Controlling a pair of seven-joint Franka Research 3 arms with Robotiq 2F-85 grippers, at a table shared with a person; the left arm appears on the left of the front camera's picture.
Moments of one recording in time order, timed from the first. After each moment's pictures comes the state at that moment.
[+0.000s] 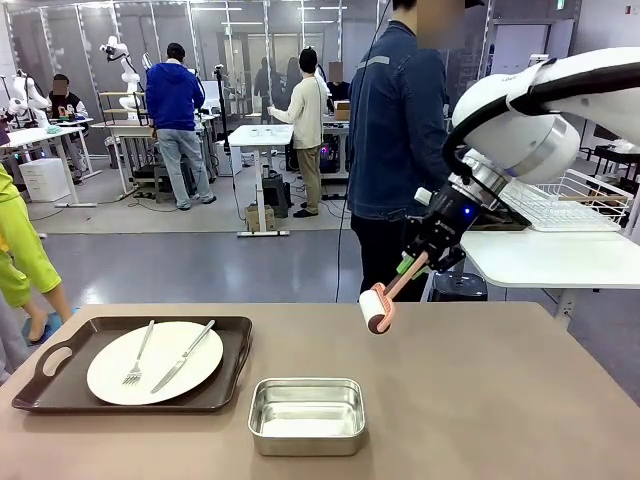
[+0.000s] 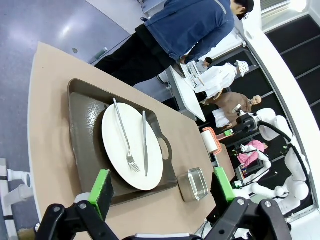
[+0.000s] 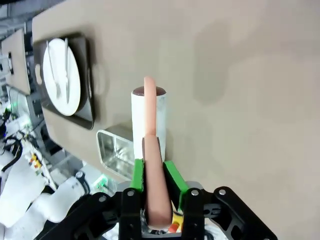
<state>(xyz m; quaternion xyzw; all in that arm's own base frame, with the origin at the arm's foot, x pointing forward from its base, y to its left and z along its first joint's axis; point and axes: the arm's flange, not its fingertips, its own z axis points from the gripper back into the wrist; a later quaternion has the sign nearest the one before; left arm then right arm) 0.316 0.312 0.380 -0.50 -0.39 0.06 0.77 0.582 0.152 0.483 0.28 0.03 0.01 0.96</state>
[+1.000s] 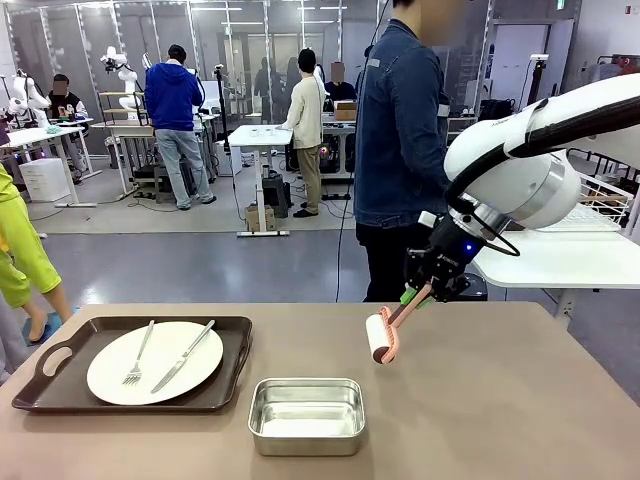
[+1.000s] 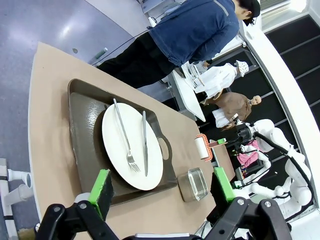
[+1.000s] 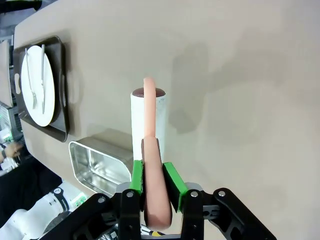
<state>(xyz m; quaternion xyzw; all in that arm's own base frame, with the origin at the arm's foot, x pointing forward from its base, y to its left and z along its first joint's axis) 0.316 0.312 0.380 -0.50 -0.39 0.06 0.77 0.544 0.155 0.448 0.25 -0.02 0.01 0.97</state>
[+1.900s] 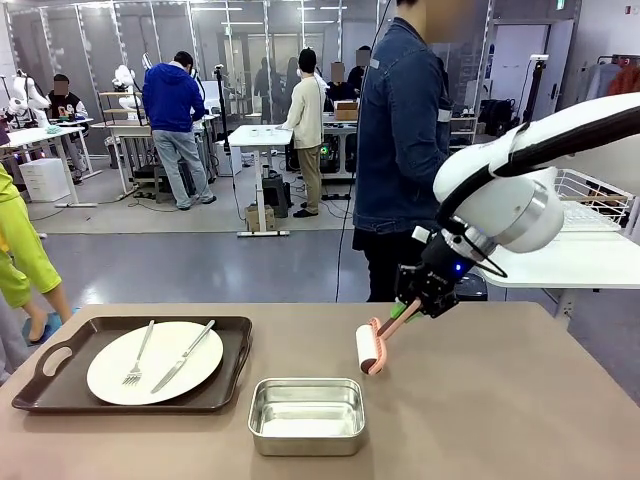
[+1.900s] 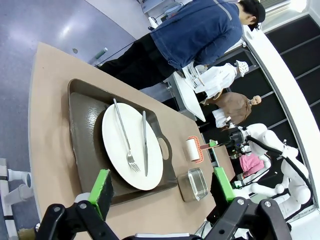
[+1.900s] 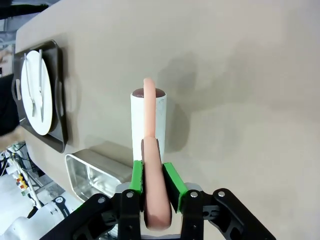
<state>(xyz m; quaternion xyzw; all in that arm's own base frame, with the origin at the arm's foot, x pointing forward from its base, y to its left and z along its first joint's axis) 0.316 0.312 0.380 -0.50 -0.39 0.06 0.77 0.542 0.163 0.395 0.28 -0.03 0.00 0.96</state>
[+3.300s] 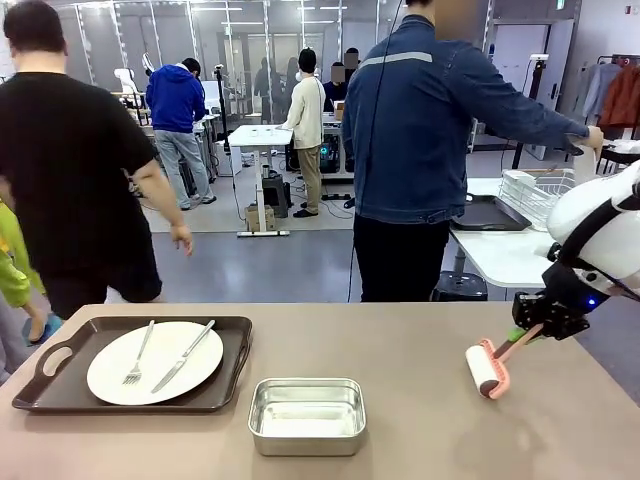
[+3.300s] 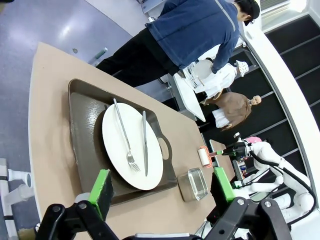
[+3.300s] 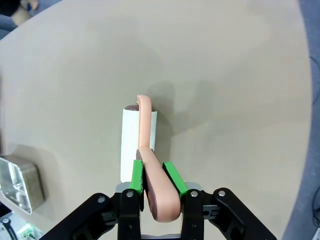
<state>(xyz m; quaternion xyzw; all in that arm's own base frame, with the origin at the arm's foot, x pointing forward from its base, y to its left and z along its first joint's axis) 0.316 0.312 0.380 -0.50 -0.39 0.06 0.77 0.475 -0.024 0.395 0.15 -0.14 -0.04 0.98</state>
